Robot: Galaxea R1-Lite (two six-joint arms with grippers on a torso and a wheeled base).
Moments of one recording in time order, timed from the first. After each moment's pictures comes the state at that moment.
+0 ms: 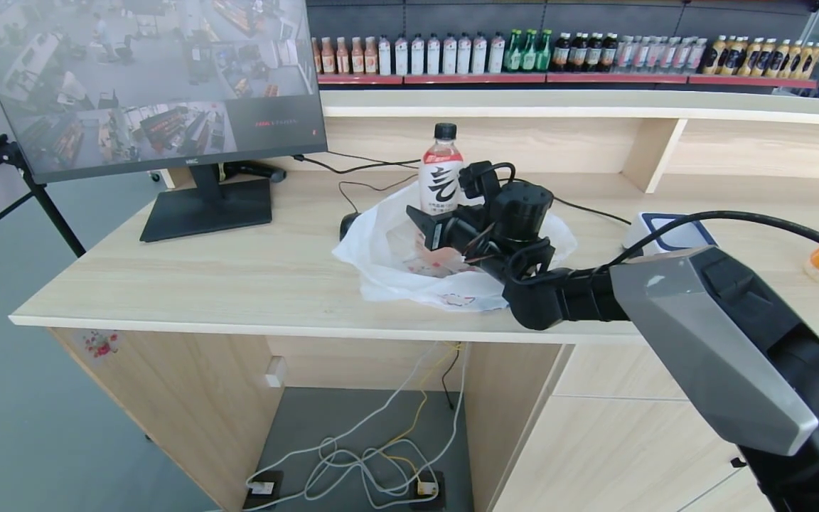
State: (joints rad) left arm 0.00 0.00 0.00 0.00 0.00 -0.01; right arm 0.49 2.48 -1.87 -0.79 0.13 0.04
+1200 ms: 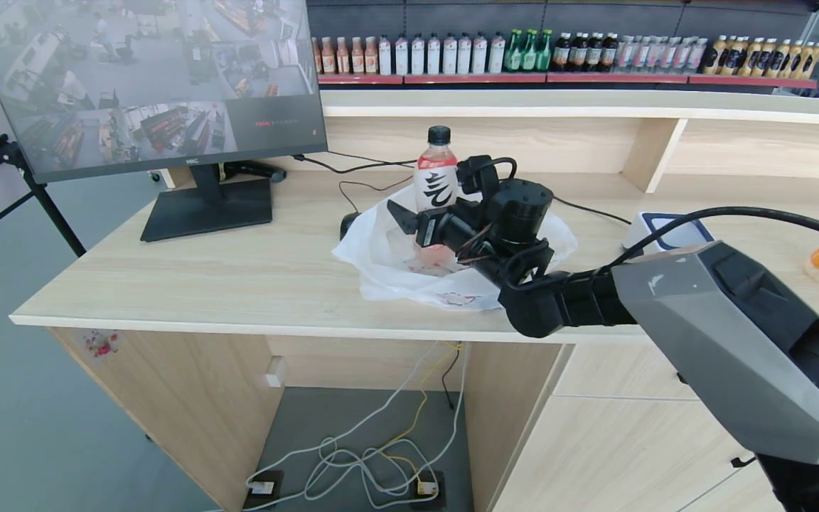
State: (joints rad) left arm 0.00 0.00 0.00 0.00 0.00 -0.01; right arm 0.53 2.42 -1.77 -0.88 0.09 0.08
